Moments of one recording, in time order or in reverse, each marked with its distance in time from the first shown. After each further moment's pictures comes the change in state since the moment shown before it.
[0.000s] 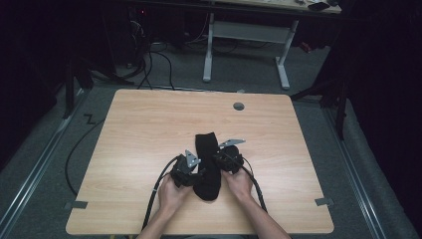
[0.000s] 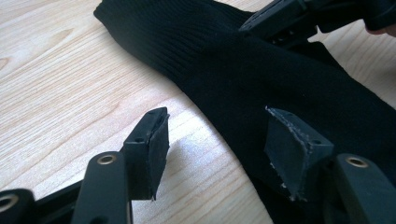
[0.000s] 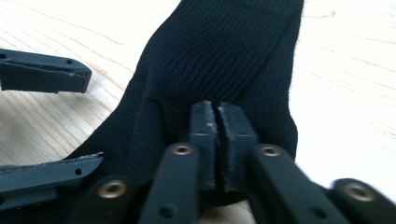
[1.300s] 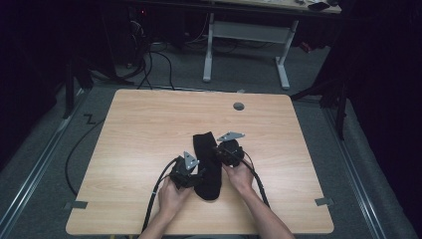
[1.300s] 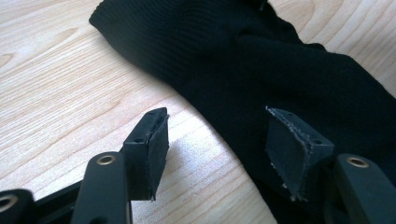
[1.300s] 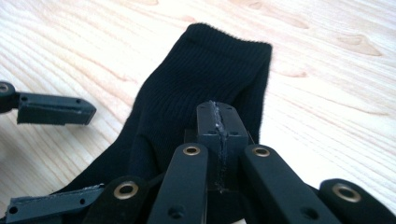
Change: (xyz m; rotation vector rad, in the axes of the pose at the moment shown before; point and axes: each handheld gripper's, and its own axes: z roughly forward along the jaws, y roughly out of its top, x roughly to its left) left arm -0.001 -0.006 0.000 -0.035 0.009 -0.027; right arm 0.001 0.023 -0.015 -0.064 -0.044 -0.089
